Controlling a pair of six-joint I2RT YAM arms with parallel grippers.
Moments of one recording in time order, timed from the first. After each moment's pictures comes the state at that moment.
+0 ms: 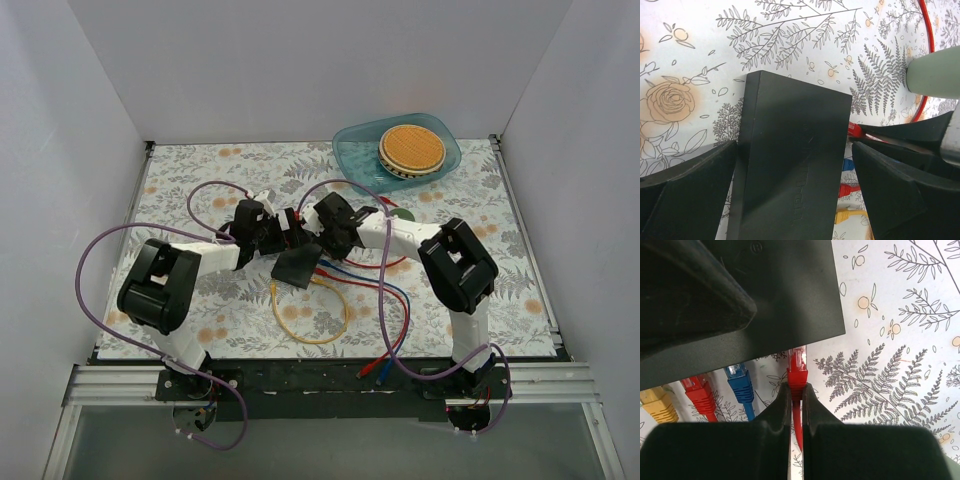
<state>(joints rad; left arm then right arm) -0.38 1.70 0.79 0.28 0.30 -0.60 0.78 1.98 1.37 -0.46 0.00 -0.25</state>
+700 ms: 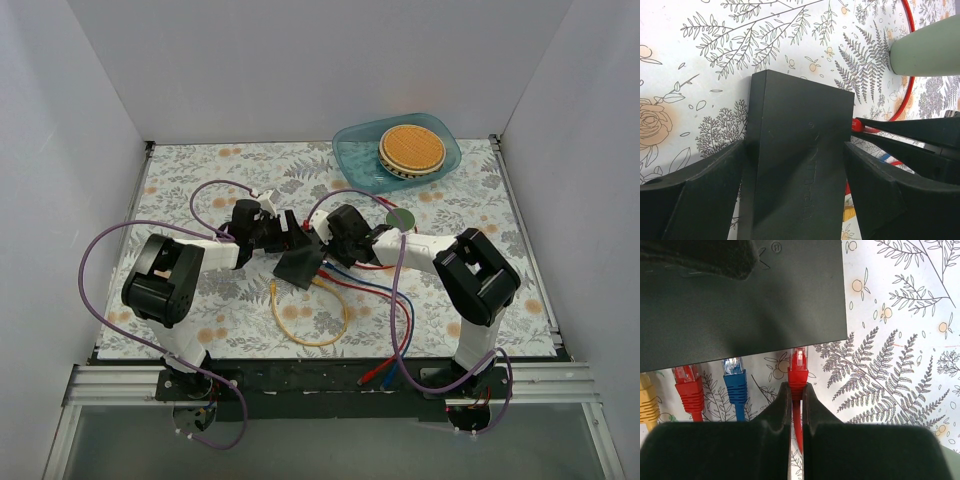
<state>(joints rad) -0.35 1.75 0.78 0.37 0.46 -0.52 0.79 1.84 1.10 -0.18 0.02 -0.30</state>
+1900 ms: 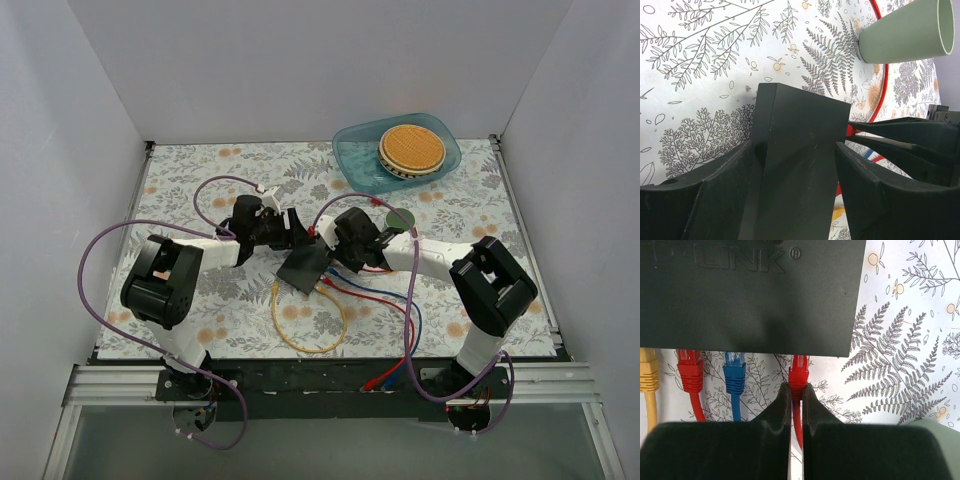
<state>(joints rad) -0.36 1.73 0.82 0.36 0.57 -0.51 0.78 1.73 1.03 -0.22 -0.03 -0.34</state>
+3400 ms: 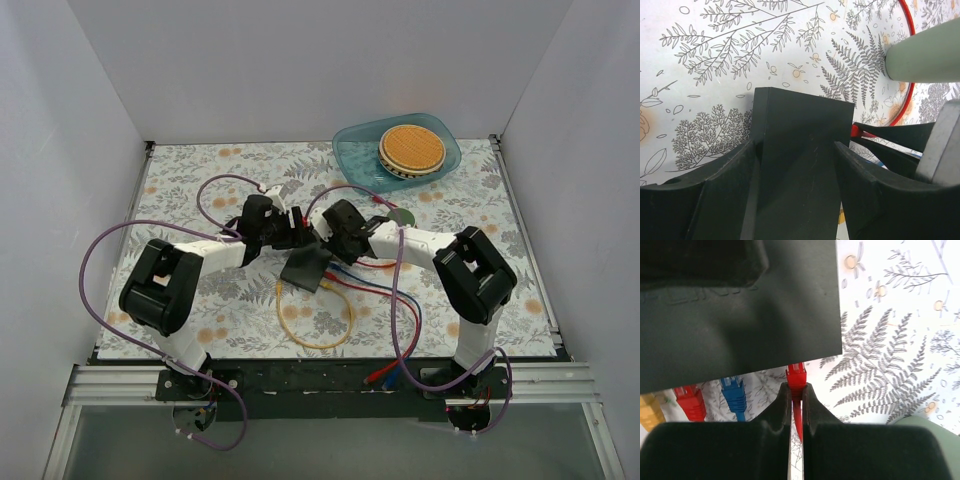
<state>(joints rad) -0.44 1.70 0.85 0.25 0.34 -0.53 0.79 1.84 1.20 -0.36 0.06 -0.29</state>
